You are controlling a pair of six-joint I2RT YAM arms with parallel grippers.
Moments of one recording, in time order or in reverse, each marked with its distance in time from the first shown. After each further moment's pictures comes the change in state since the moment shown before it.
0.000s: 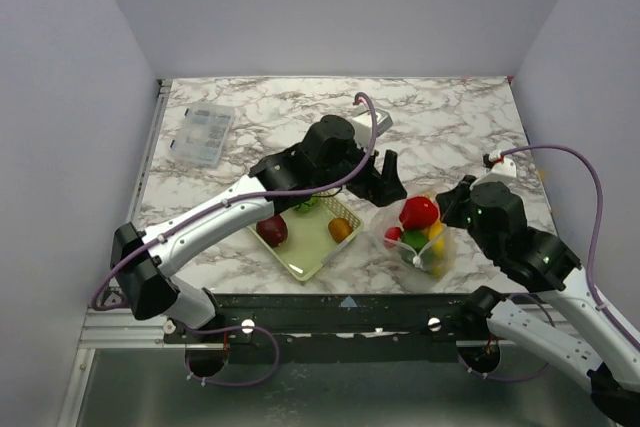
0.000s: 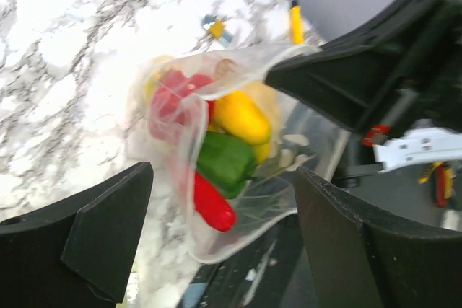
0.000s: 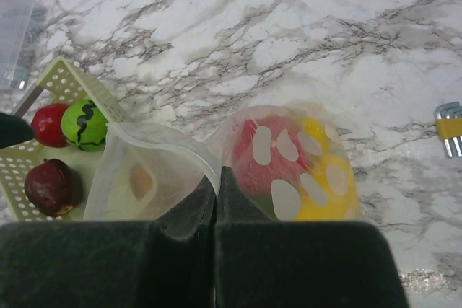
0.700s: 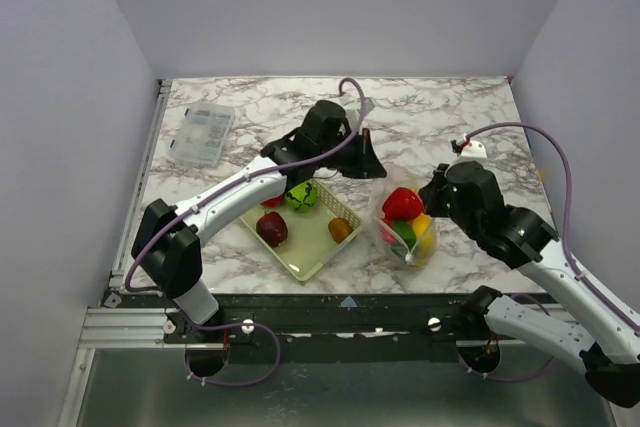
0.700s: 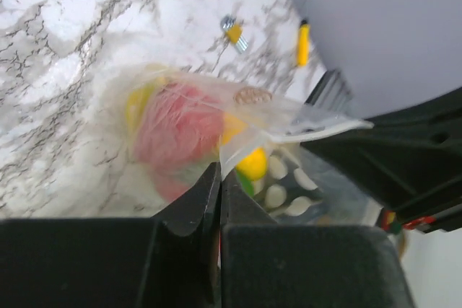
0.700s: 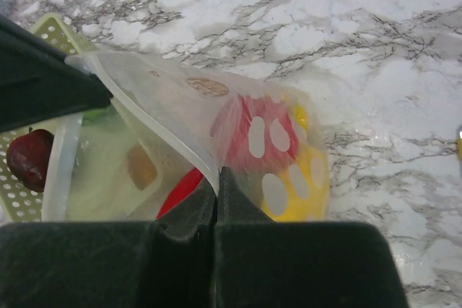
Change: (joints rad) left arm 0.151 0.195 0.026 0.036 0.159 -0.079; right arm 0.000 0.166 0.068 0.019 -0.108 -0.081
